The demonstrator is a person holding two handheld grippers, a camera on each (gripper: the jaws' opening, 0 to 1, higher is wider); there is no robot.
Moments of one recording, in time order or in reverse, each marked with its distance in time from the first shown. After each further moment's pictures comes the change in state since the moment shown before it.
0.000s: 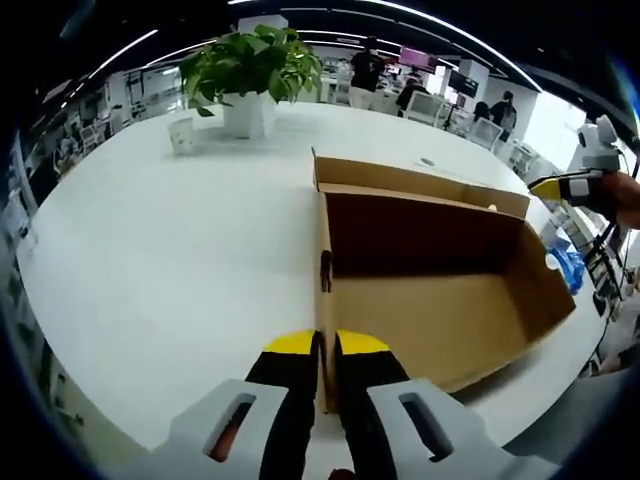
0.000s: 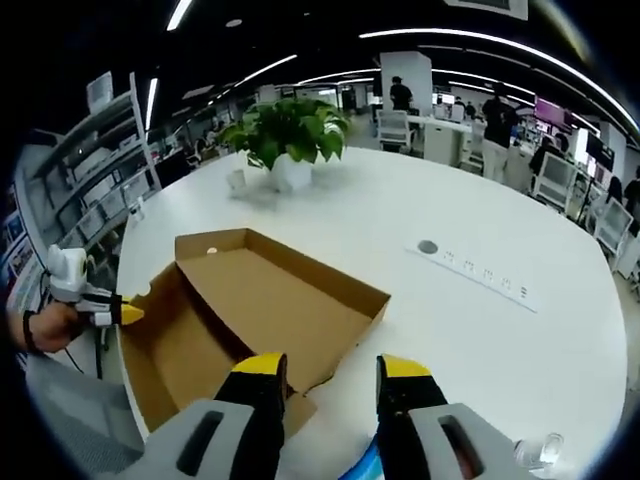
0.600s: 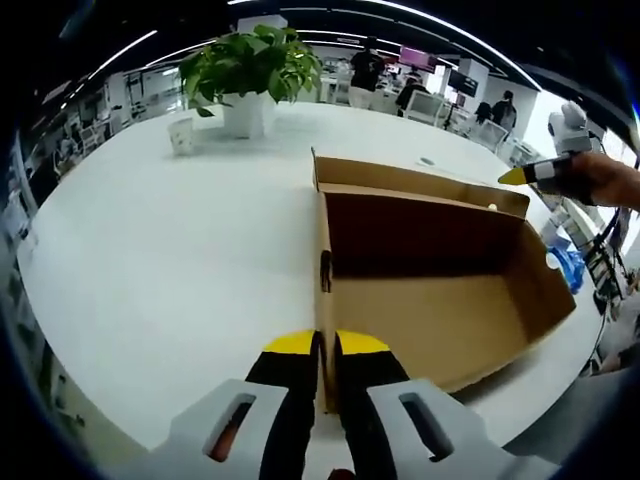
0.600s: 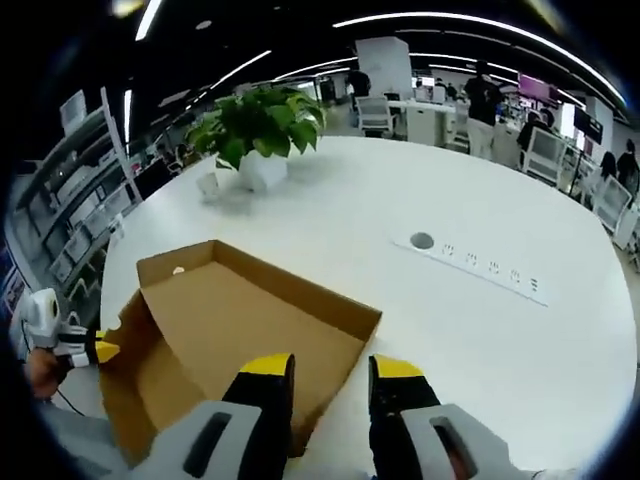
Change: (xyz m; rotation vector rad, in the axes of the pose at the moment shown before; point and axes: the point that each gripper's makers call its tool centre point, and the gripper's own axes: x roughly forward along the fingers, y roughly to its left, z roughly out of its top) left arm 0.001 0.000 0.000 0.005 0.000 0.001; right arm 0.047 -0.020 0.013 0.110 0.050 -0.052
